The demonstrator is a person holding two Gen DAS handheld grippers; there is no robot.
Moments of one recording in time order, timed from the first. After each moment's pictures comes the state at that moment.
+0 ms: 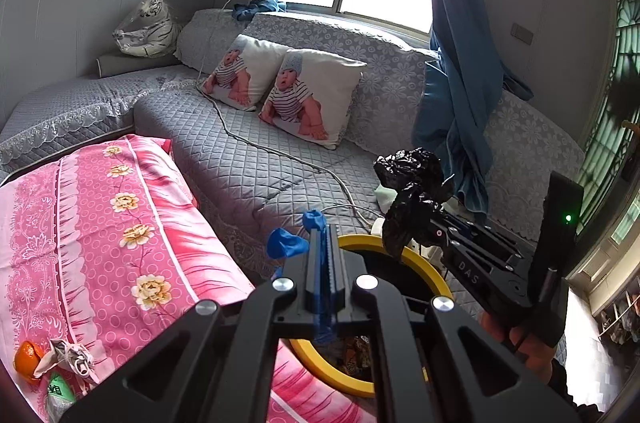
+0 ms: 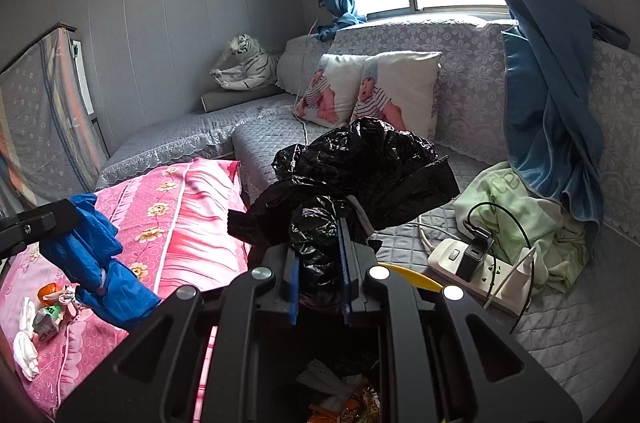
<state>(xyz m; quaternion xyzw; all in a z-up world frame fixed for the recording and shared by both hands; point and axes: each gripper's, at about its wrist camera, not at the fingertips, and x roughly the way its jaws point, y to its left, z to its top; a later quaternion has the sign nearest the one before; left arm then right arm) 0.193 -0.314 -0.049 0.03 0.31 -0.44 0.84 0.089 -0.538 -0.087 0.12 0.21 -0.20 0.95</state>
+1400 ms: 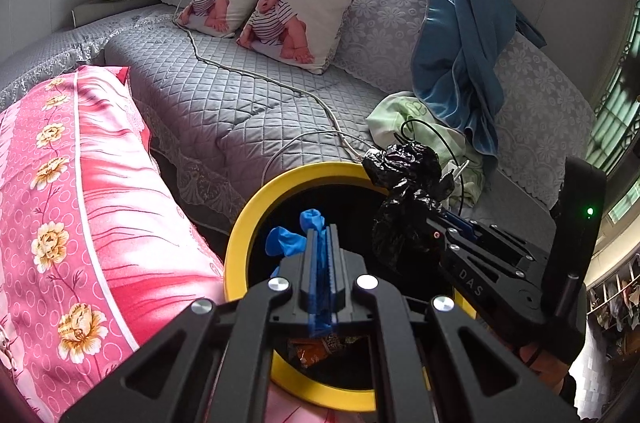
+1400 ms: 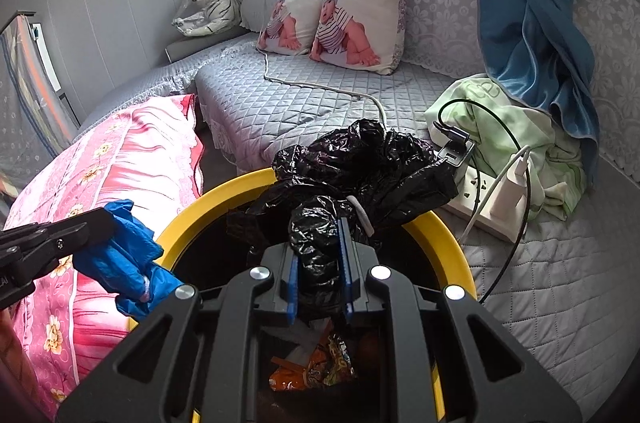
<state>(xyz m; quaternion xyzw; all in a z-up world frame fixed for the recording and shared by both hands) 0.202 -0.395 -0.145 0.07 0.40 -0.45 0.80 0.088 -0.580 -0.175 0.17 0.32 -0.23 0.91</state>
